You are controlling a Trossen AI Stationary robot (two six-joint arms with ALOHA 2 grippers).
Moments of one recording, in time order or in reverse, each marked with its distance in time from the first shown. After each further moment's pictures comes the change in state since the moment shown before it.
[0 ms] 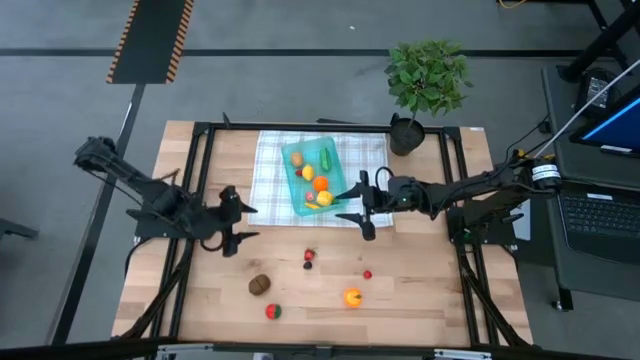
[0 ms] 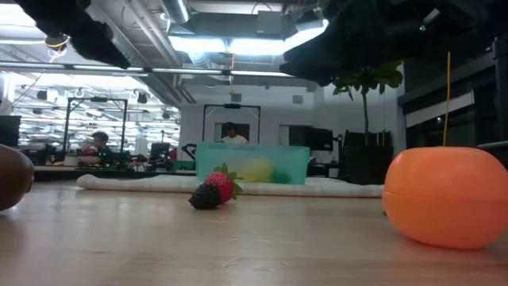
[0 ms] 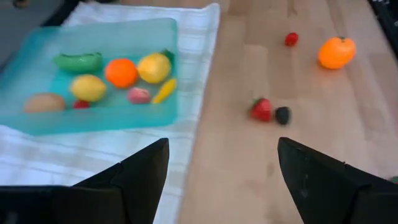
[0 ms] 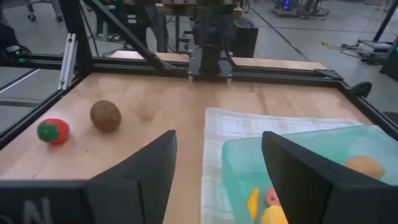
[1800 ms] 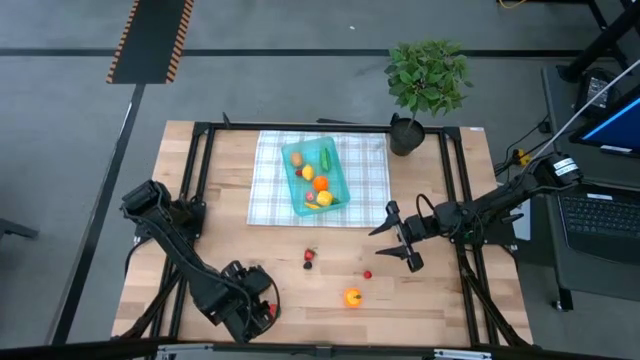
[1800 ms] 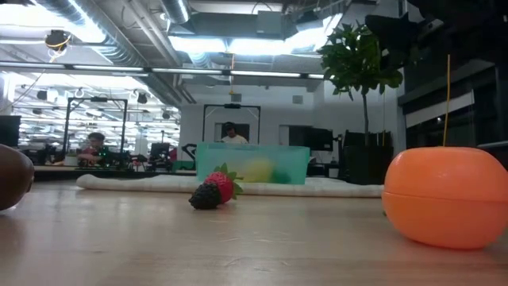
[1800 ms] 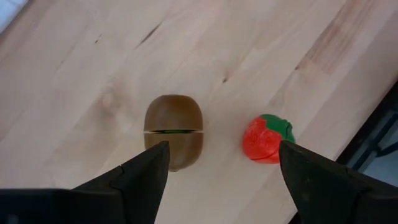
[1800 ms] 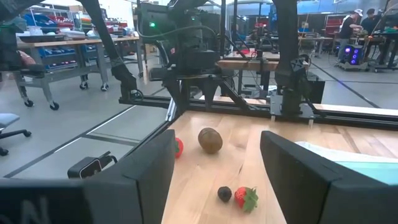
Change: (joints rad) left arm -0.284 0.972 0.780 -0.504 0.226 -1.025; right arm 0.322 -0.254 -0.380 0.374 0.041 0.073
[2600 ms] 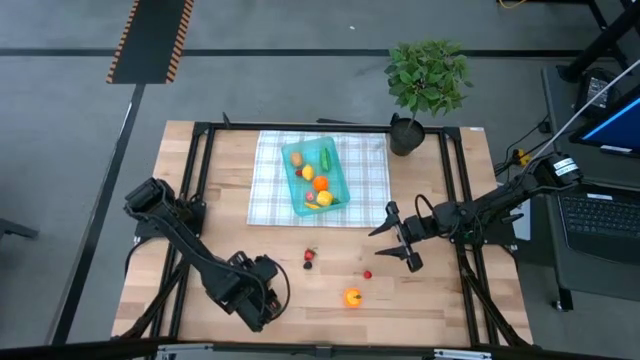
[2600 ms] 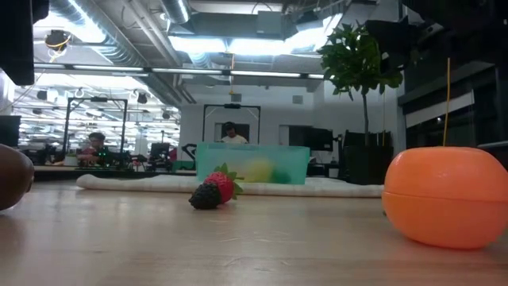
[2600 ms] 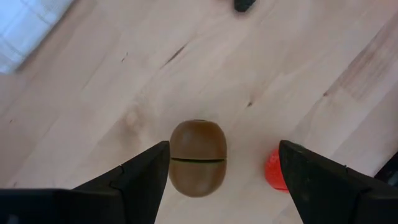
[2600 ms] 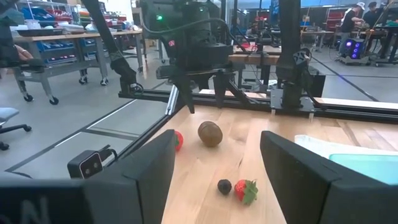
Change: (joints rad) left arm 0.082 0.003 -0.002 -0.041 0.023 0.037; right arm 0.000 0.000 0.000 -0.027 0.000 0.002
